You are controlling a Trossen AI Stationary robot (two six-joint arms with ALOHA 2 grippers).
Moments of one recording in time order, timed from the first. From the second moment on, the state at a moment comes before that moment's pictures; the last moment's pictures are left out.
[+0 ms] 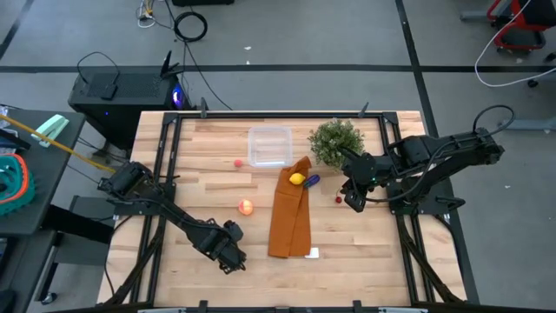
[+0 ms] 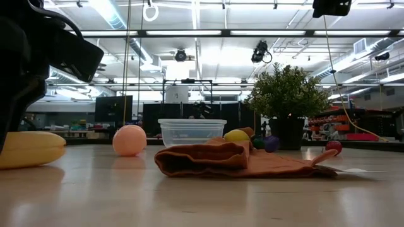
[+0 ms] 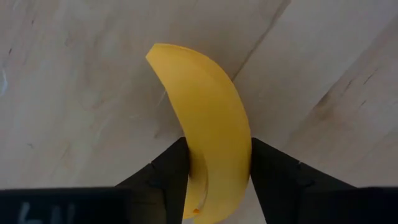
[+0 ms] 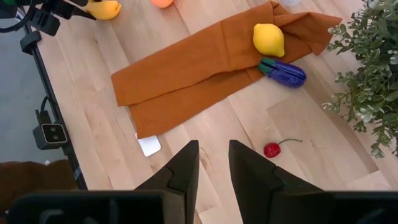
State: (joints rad) left arm -0.61 1.81 1.11 -0.79 -0.05 -1.19; right arm 0.25 1.19 1.32 -1.18 0.11 0.77
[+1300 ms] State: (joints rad) left arm -0.39 1.77 1.26 -0.87 -0.05 -0.85; right arm 0.25 1.19 1.32 -1.18 0.11 0.76
